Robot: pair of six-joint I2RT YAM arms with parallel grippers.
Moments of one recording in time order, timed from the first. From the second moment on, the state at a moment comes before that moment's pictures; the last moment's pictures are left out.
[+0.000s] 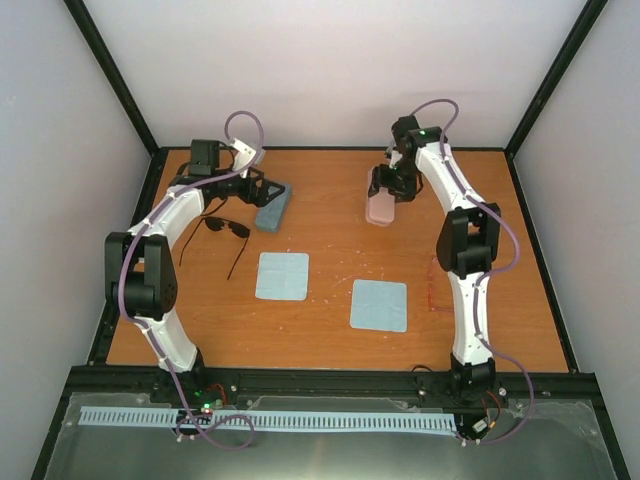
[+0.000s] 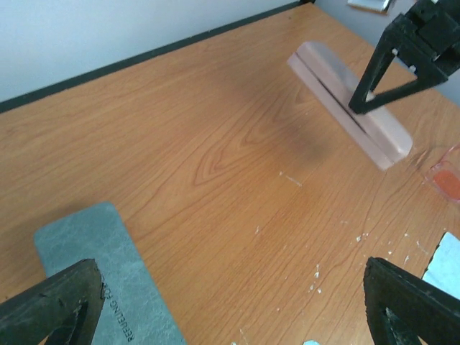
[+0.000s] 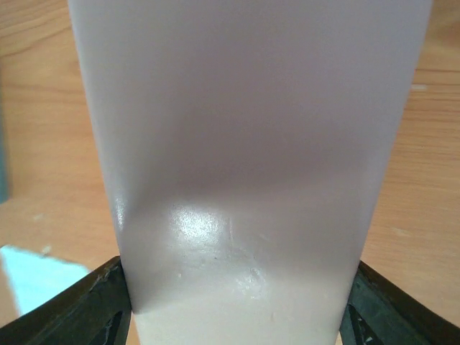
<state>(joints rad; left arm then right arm) -0.09 1.78 1.38 -0.31 0.77 0.24 0.23 2.28 2.18 -1.21 -0.39 0.29</state>
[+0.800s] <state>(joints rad) -0.11 1.78 1.30 -0.36 0.72 0.30 0.34 2.40 2.10 -1.40 -0.09 0.45</state>
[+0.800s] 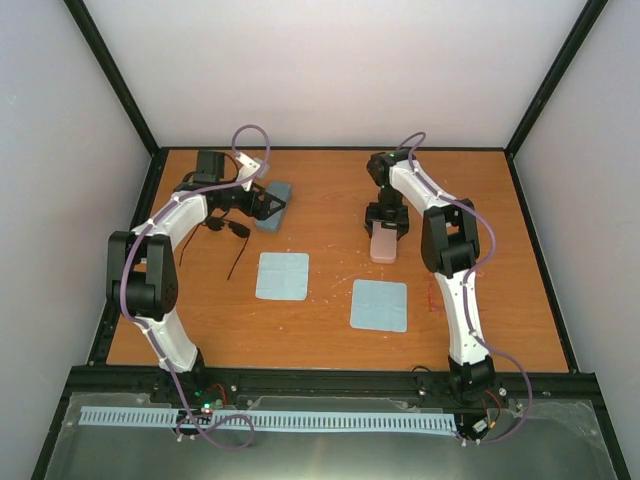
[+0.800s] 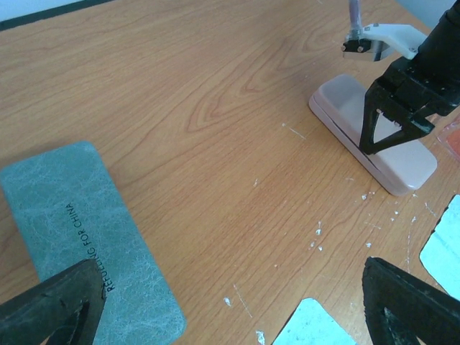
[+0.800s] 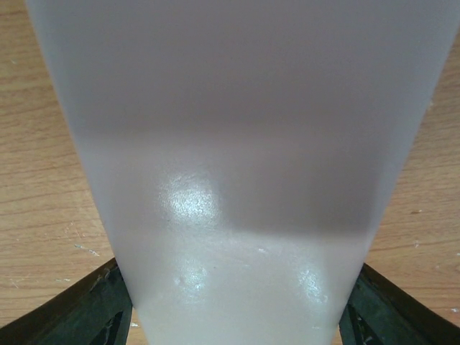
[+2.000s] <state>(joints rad) -0.11 1.76 1.26 -0.40 0.70 0.30 0.25 2.07 1.56 -1.12 -0.05 0.48</state>
